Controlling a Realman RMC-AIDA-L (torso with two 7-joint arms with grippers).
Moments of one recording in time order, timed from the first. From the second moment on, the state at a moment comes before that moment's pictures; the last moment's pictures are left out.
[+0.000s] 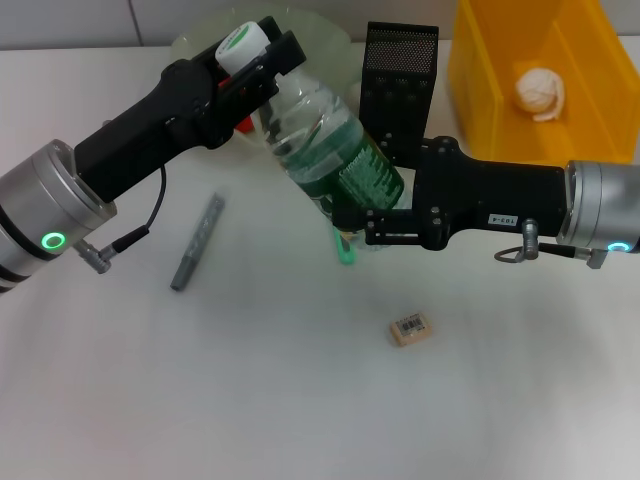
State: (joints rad) left arm -0.63 -2.07 0.53 0.15 1.57 1.73 -1.13; right arm 0.66 2.09 -0.75 -0.39 -1.81 -1.59 1.09
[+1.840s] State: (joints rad) left arm -0.62 -2.07 0.52 0.15 1.55 1.73 -1.14; right arm 0.65 2.09 -0.78 -0.39 -1.79 -1.56 1.08
